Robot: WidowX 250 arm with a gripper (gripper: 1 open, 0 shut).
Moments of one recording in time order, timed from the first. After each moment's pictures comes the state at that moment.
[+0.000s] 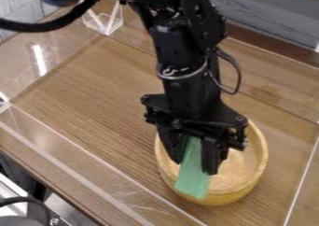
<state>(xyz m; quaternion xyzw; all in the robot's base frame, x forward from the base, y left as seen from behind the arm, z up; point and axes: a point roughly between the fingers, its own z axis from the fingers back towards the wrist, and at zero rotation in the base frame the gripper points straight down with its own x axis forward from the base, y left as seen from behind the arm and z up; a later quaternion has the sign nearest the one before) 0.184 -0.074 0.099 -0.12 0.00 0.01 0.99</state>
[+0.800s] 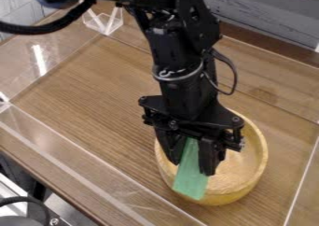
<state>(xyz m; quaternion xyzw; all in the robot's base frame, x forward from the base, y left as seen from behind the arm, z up) 0.183 -0.072 0.097 -0.13 0.00 0.02 0.99</state>
